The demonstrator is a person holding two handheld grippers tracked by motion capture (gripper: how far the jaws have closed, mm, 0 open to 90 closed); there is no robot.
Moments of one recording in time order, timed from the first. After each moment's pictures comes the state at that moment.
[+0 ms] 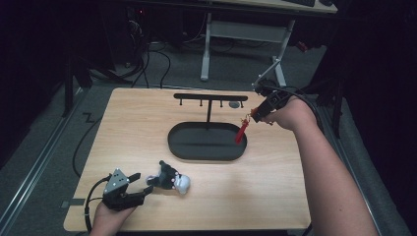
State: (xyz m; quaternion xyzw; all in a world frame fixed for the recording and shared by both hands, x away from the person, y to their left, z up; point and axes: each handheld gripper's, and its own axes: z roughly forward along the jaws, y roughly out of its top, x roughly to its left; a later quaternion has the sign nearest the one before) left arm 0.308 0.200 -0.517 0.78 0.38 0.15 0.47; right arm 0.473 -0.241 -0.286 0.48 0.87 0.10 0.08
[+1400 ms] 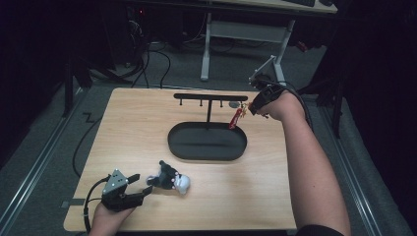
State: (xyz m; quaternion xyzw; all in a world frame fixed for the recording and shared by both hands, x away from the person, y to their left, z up) left arm 0.308 0.202 -0.519 0.78 0.38 0.15 0.47; right arm 0.516 -0.243 -0.308 0.51 0.85 0.09 0.08
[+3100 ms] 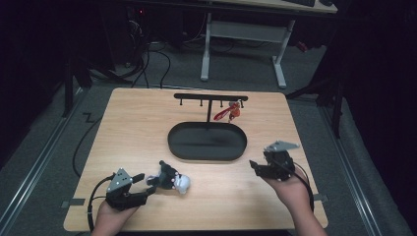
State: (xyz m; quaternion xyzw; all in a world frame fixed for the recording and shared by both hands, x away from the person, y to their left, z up) left arm 0.312 0.192 -0.517 0.79 0.37 0.14 0.47; right arm 0.339 -0.273 -0.433 0.47 0.80 0.30 0.22
